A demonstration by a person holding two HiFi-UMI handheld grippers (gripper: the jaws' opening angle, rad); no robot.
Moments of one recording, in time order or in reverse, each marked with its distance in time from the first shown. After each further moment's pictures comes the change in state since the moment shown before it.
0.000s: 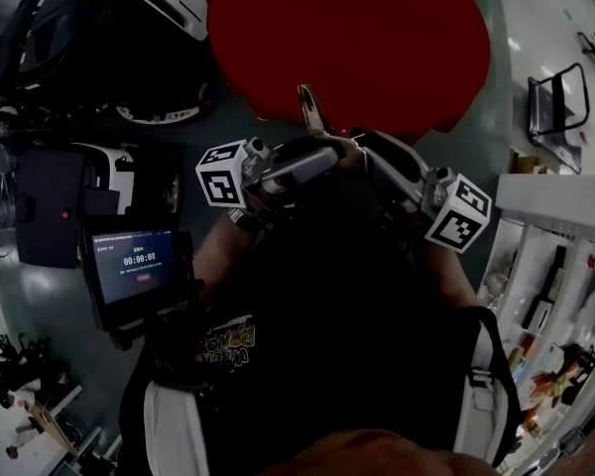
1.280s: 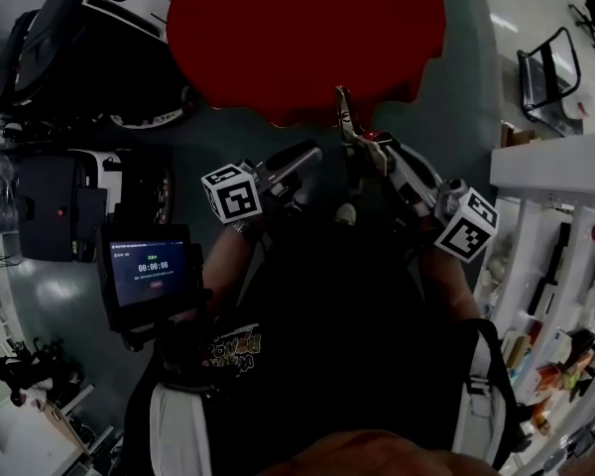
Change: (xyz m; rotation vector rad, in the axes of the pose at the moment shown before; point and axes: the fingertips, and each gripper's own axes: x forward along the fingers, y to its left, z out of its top) left arm 0.039 0.097 -0.179 0.102 0.142 0.599; right arm -0.227 -0.011 0.031 0.050 -0.142 -0.119
